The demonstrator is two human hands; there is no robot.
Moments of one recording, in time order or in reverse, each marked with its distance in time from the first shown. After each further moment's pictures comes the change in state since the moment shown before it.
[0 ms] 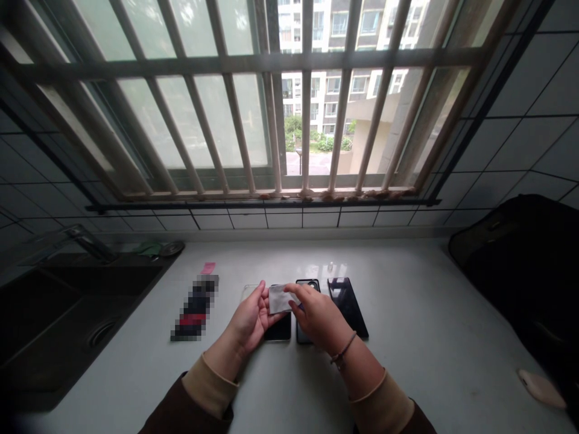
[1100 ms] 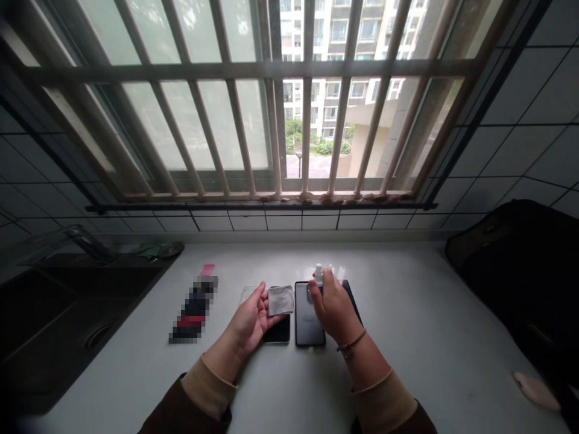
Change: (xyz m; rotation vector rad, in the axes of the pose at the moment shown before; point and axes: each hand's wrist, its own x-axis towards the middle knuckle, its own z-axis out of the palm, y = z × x) left_hand -0.003 0.002 0.003 0.012 -0.008 -0.021; right_hand -0.001 0.027 -0.015 -0.013 0.313 0.176
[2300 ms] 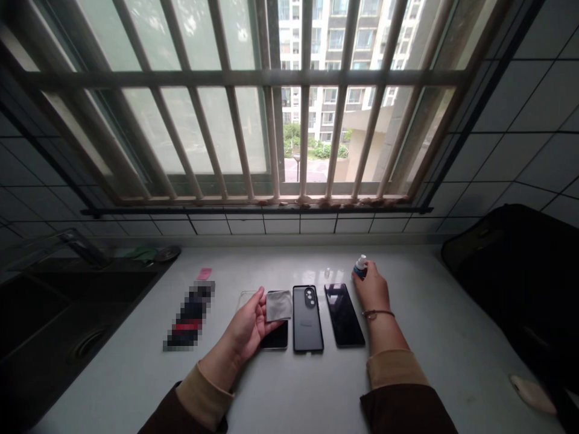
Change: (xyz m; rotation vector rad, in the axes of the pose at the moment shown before) left_hand -0.001 -0.001 -0.003 0.041 -0.001 0.008; right_hand 0.030 0.146 -0.031 -0.276 0.175 0.510
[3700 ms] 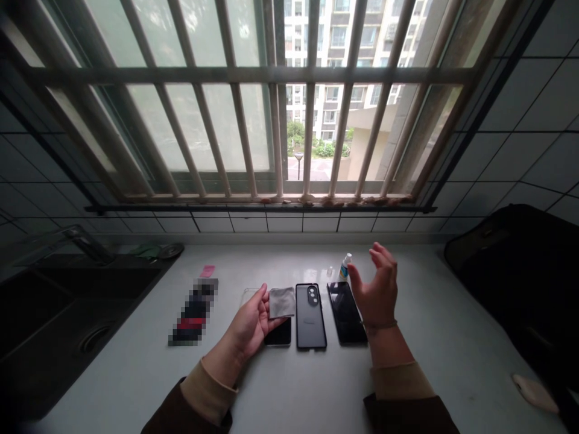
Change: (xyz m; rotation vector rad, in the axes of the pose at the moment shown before) left_hand -0.006 0.003 0.003 -0.030 -0.014 0.007; right_hand -0.047 -0.074 -0.050 0.341 0.456 -0.551
